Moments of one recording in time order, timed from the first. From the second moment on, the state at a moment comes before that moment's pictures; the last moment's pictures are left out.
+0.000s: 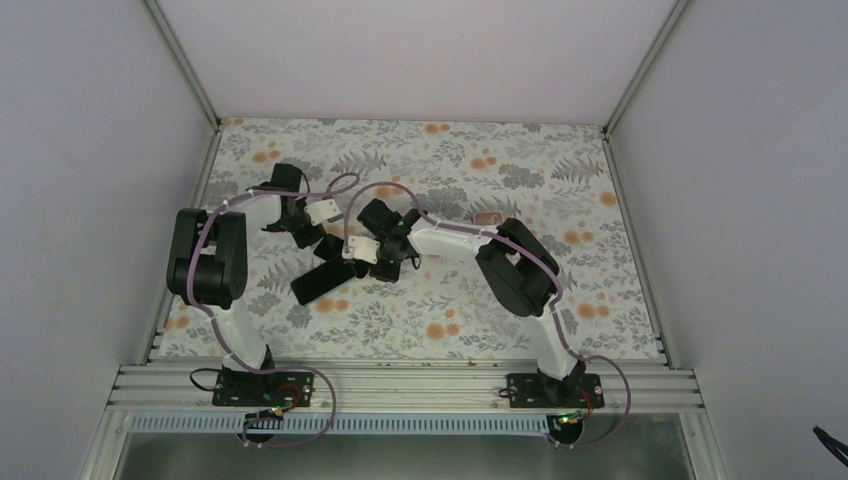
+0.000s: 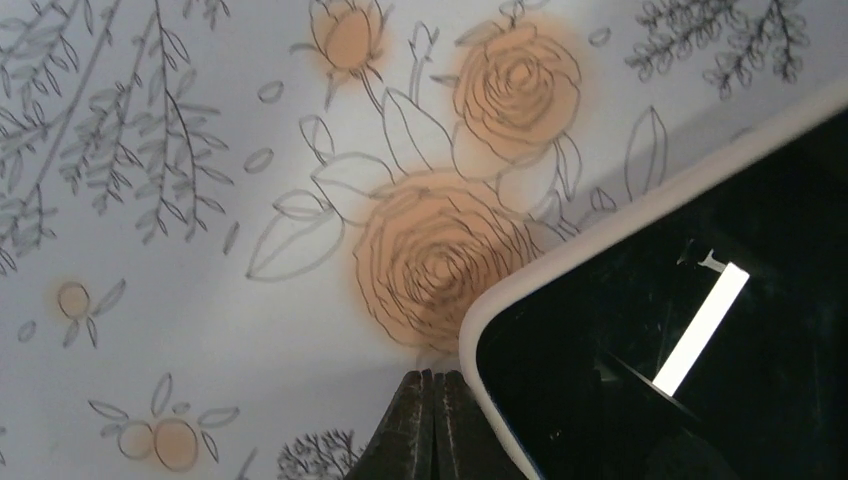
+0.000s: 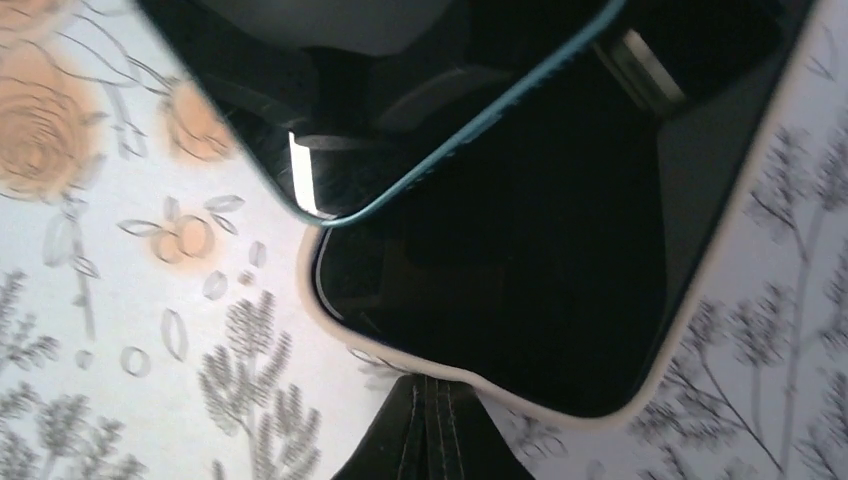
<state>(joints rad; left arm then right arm) -0.09 1.84 1.09 -0.54 0.29 0.91 0.91 2.14 1.53 -0.60 -0.19 -0.53</state>
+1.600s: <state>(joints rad) 0.30 1.65 1.09 -0.66 0.38 0.85 0.92 2.08 1.47 -0.50 -0.16 -0.62</state>
